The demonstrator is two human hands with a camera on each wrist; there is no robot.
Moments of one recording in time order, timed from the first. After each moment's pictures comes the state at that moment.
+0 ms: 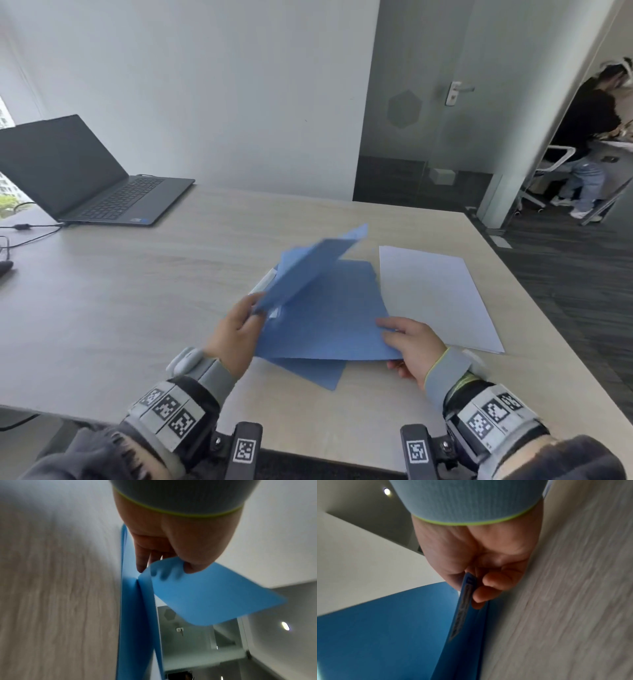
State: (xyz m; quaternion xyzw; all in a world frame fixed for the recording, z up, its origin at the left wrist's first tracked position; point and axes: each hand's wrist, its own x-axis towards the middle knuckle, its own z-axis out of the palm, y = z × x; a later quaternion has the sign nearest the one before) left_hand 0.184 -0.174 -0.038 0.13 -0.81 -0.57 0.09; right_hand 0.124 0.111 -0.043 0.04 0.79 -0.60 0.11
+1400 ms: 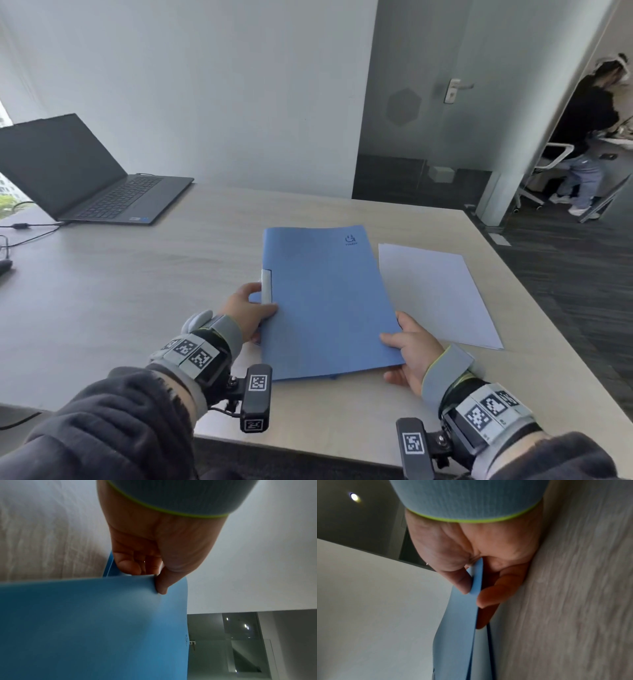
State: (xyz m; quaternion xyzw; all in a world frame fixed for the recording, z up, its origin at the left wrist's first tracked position) left_hand 0.135 -0.183 -0.035 0.22 -0.75 -0.62 -0.03; right_hand 0.137 0.108 -0.038 0.08 0.71 -0.67 0.20
